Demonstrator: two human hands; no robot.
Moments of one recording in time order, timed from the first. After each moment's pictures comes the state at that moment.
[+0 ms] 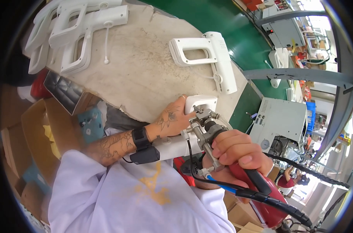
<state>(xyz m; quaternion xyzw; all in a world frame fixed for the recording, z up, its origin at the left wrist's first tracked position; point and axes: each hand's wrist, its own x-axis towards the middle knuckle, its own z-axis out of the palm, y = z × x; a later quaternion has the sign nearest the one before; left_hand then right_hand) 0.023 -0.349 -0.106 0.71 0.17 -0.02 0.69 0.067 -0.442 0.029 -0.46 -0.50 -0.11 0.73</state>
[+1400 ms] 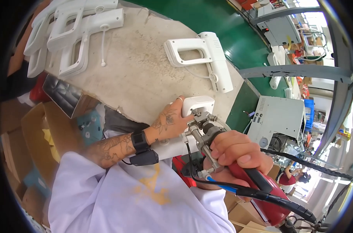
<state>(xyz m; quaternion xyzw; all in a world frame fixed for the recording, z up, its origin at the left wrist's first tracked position) 0.019 -0.348 -0.088 0.70 0.18 -0.07 0.68 0.063 -0.444 0.033 -0.46 -0.47 -0.12 0.74</state>
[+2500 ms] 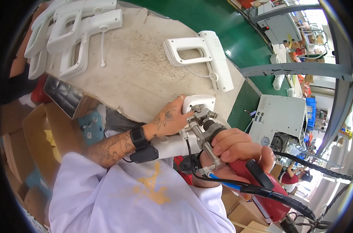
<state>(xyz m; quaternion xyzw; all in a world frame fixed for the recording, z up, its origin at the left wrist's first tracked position) 0.026 -0.348 -0.102 0.69 0.14 -0.04 0.71 0.067 -0.451 0.031 -0.49 -0.48 -0.16 0.71</state>
